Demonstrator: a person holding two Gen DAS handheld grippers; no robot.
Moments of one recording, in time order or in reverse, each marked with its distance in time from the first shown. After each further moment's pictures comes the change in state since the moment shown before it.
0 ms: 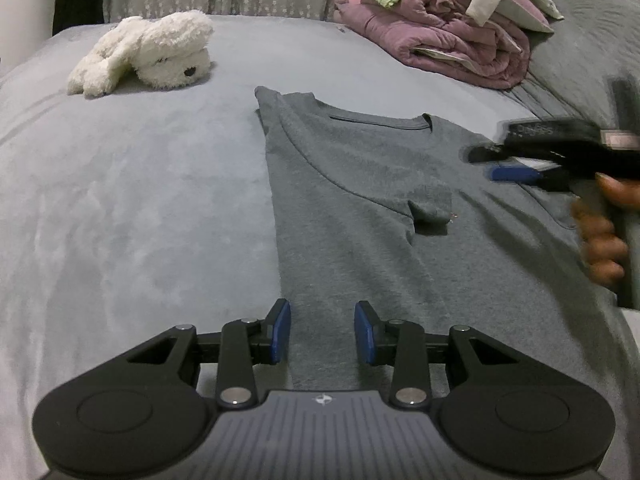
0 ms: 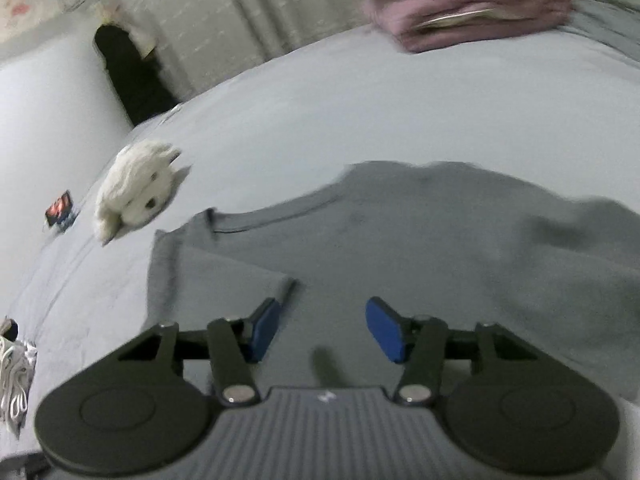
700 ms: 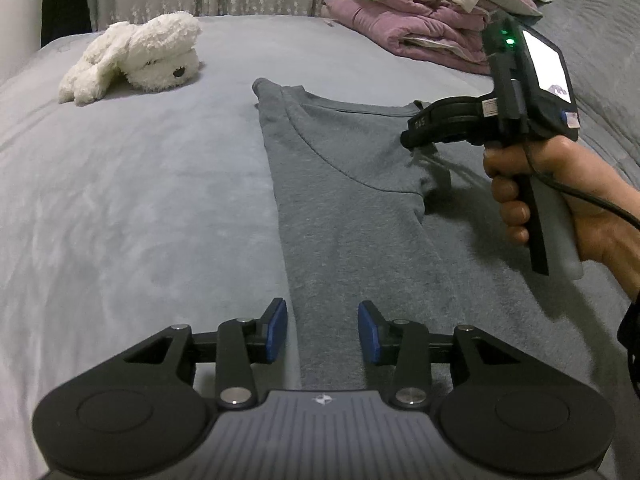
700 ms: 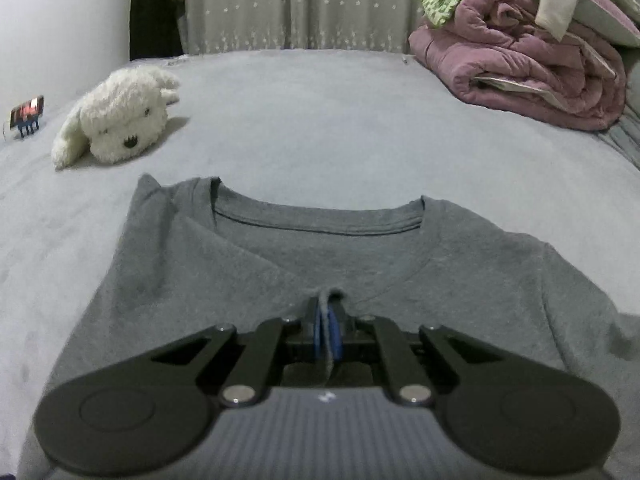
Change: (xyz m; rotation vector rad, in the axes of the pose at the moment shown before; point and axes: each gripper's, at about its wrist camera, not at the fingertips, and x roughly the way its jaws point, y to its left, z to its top) left arm 0.001 -0.002 -0.005 0.053 0.012 -0.001; right arm 0.068 0.076 -0.009 -0.286 -0.059 -0.212
